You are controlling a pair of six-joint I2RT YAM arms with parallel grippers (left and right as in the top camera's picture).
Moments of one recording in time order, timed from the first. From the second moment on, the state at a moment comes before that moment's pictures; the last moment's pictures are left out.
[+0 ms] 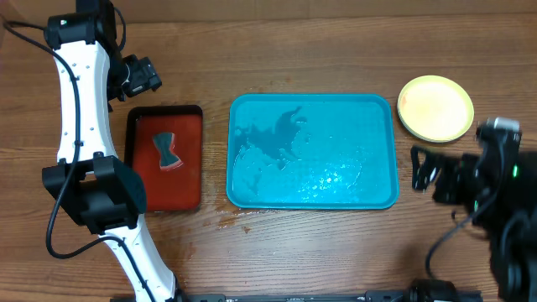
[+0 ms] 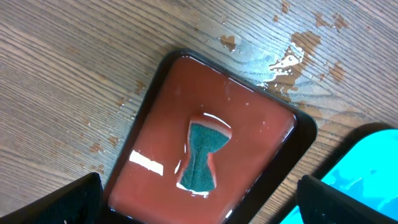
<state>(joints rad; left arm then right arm) 0.17 2.16 2.23 -1.50 -0.06 -0.36 -0.08 0.79 1.16 -1.04 -0.24 0.20</state>
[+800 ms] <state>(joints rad) 0.17 2.16 2.23 -1.50 -0.06 -0.36 -0.02 0.04 0.22 -0.28 -0.15 0.20</state>
